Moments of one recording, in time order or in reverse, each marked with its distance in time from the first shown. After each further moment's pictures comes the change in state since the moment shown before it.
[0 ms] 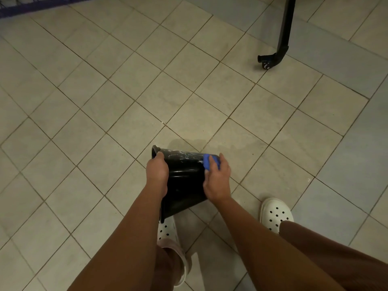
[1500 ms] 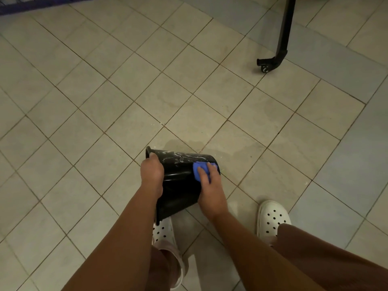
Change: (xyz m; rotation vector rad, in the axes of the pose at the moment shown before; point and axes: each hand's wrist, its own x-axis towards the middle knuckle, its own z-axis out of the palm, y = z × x) left_hand 0.013 -0.002 -0.003 -0.005 0.099 0.043; right_hand -0.029 0.000 0.006 0.072 -0.060 -0.095
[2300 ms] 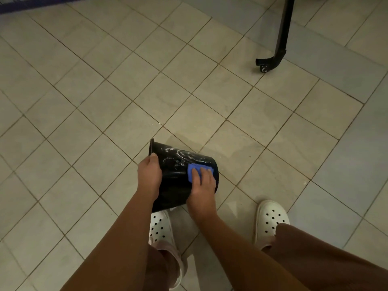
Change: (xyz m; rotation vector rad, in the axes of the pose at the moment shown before) left_hand 0.001 -0.008 -0.010 0.116 -0.050 0.196; right_hand -0.008 -0.018 0.020 -0.216 0.053 -0.049
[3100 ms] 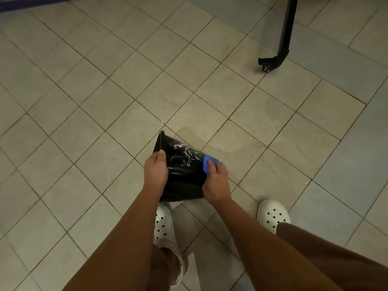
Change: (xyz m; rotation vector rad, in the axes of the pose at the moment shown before) left_hand -0.002 -0.003 0.002 0.048 -0.047 0.144; right_hand 0.032 0.024 -0.032 0.097 -0.093 0.169
